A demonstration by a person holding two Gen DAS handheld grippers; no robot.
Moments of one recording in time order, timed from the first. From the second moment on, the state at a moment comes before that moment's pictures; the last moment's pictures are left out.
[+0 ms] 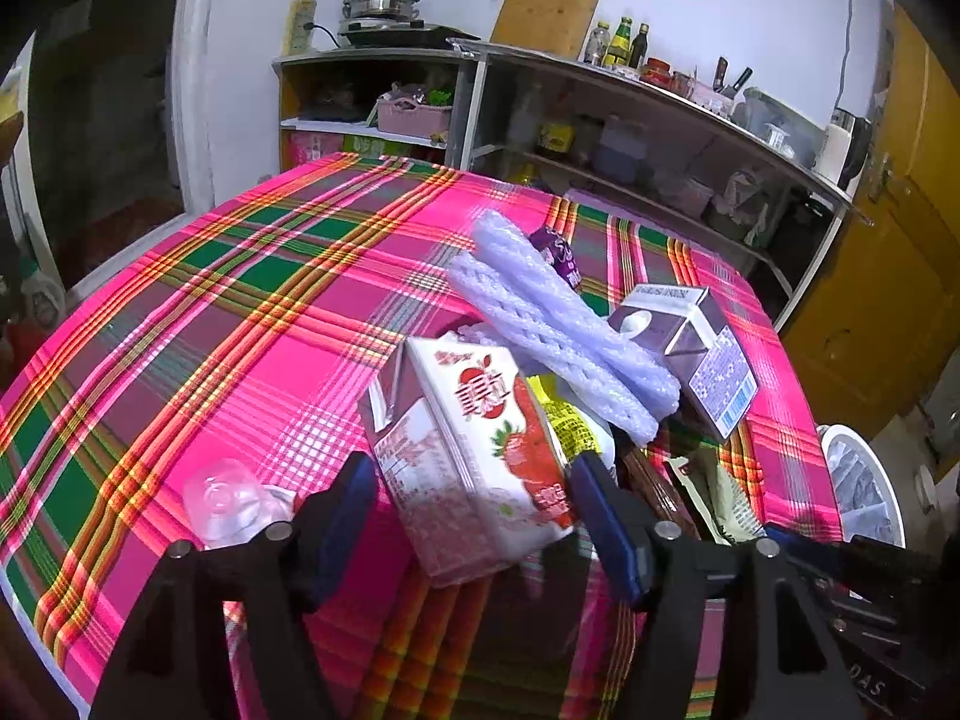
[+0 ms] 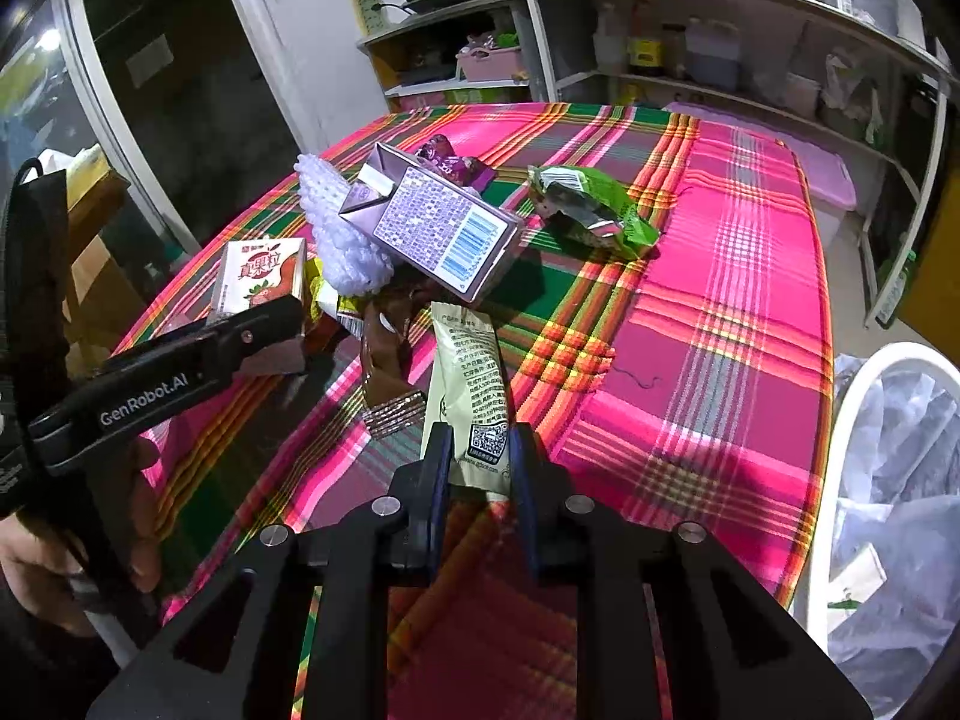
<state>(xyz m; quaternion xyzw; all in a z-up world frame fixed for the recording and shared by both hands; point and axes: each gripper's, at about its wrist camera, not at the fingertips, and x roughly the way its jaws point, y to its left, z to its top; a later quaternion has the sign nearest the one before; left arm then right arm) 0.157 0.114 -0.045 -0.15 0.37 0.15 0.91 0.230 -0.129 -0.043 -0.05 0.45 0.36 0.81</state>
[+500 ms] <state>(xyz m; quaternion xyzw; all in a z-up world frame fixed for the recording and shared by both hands) 0.142 0.111 -0.035 -0.14 0.34 0.13 0.92 0.220 -0.143 -0.041 -0.04 0.45 0.36 0.82</state>
